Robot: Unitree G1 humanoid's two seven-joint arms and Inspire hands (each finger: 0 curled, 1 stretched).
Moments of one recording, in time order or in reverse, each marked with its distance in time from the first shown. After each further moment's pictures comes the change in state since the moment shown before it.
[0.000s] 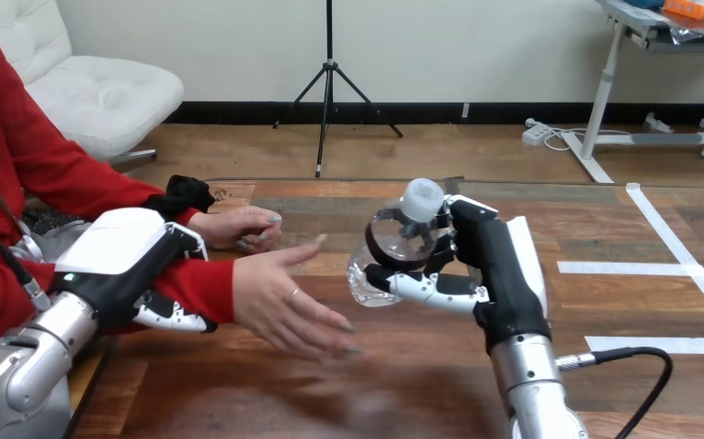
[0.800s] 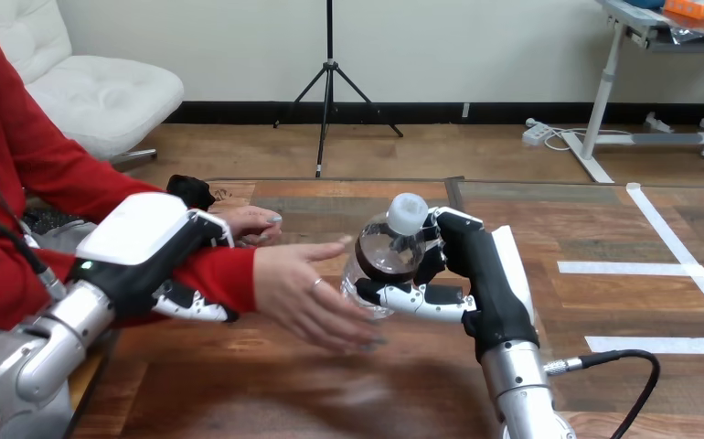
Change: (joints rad) left arm 0.000 0.002 0.000 -0.091 0.016 -0.046 0.022; right arm -0.025 0.001 0.027 0.095 -0.025 -0.027 -0.027
